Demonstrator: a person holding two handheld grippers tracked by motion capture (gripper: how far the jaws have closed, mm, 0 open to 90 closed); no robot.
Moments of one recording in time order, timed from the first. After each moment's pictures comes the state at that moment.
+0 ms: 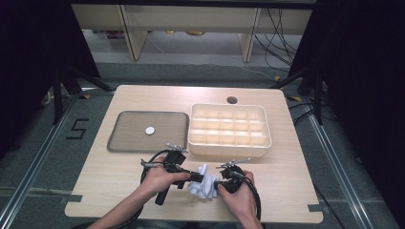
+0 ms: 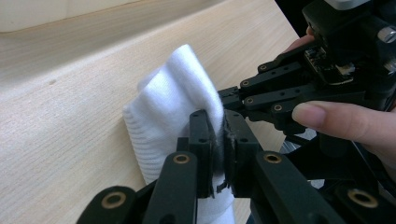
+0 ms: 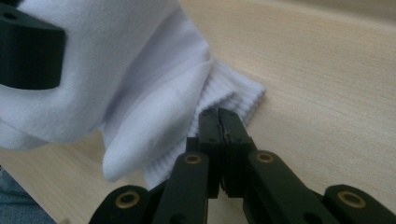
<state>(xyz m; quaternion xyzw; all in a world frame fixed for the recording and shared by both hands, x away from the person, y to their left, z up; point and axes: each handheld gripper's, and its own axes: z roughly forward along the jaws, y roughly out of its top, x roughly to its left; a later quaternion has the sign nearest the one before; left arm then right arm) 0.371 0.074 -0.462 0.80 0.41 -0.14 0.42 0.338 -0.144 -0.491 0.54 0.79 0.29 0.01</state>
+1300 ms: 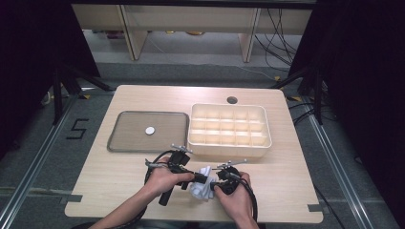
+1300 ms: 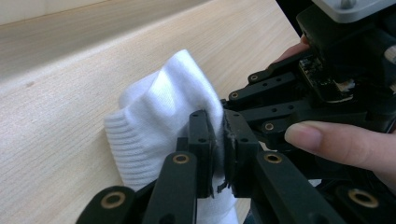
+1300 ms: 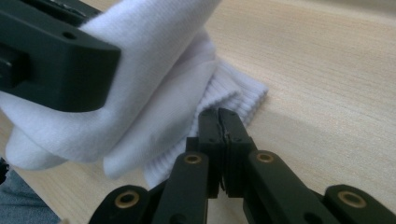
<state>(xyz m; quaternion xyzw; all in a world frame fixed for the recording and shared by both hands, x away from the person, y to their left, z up) 0.370 0.063 -0.463 0.80 0.42 -0.15 0.41 0.336 -0.134 -0.495 0.53 0.80 0.29 0.01</state>
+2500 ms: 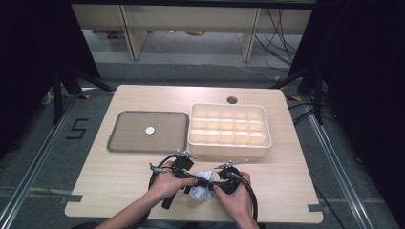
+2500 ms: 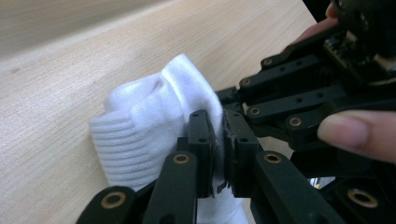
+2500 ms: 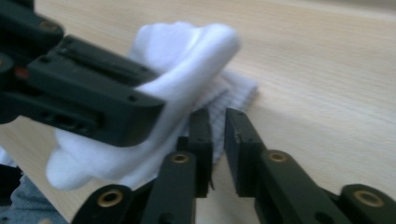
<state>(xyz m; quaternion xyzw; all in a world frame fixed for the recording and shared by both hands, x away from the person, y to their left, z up) 0.365 0.052 -0.482 0.81 0.41 -0.13 0.40 0.338 -0.138 -0.496 0.54 0.78 0.31 -0.01</state>
